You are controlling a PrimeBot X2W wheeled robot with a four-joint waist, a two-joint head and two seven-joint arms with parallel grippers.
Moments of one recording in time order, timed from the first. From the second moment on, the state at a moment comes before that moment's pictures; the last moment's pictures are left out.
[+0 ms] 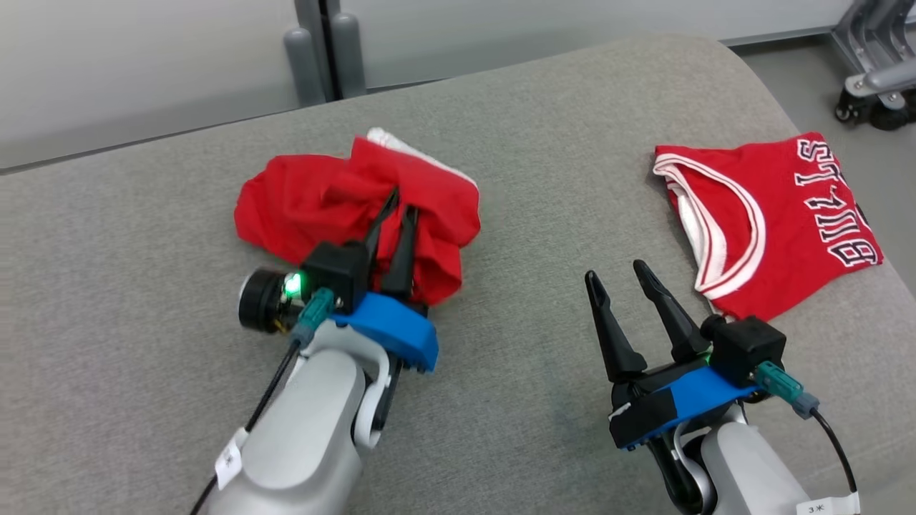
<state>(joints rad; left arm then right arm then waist) -0.58 0.05 -0.51 0.55 -0.35 0.04 -0.26 -0.31 -0.05 0.24 0.36 0.29 0.13 -0.26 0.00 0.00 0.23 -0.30</state>
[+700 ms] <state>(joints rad) -0.09 0.07 -0.13 0.41 -0.21 0.18 -0.26 -0.23 -0.05 0.20 0.42 0.26 0.13 -0.26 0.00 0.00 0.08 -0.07</state>
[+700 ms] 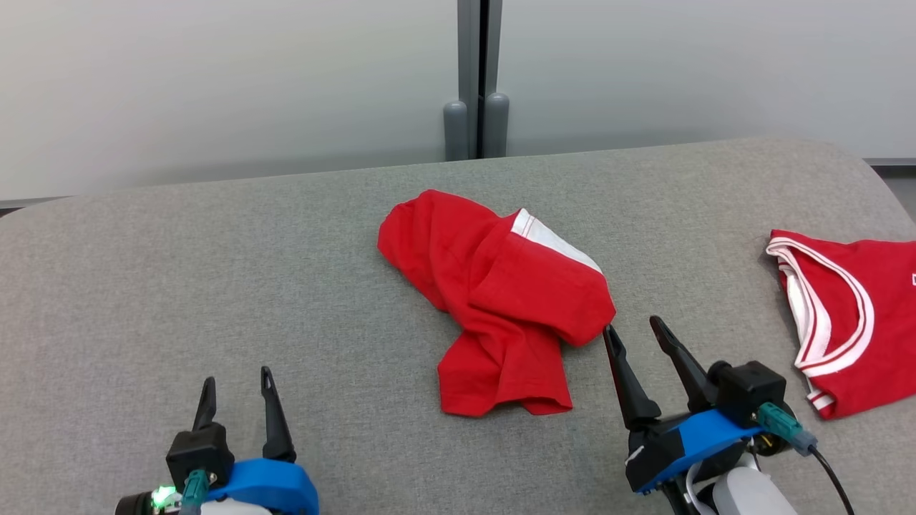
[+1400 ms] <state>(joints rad) -0.09 0.05 -0.18 0.41 -0.20 0.13 -0.26 -0.30 -0.05 0.24 0.49 0.25 0.13 -0.26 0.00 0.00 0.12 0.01</state>
